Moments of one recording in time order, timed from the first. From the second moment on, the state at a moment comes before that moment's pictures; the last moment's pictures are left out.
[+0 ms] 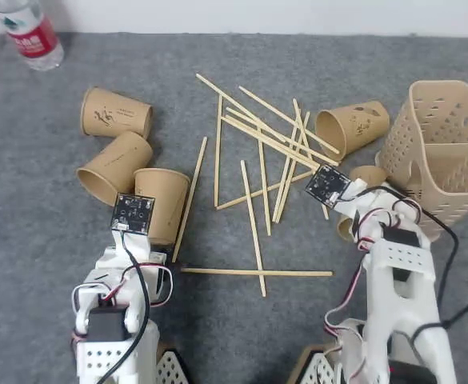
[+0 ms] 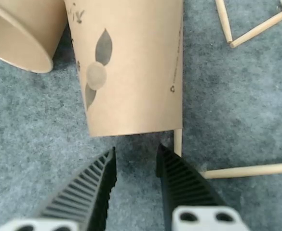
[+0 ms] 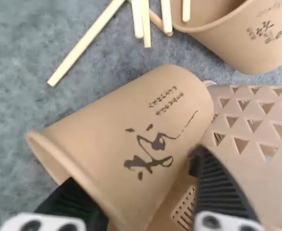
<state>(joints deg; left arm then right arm) -7.6 -103.4 96.7 68.3 -23.8 8.5 -31.3 65.6 26.1 67.6</state>
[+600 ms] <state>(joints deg) -7.6 -103.4 96.7 68.3 -23.8 8.5 -45.8 59.3 41.1 63.7</state>
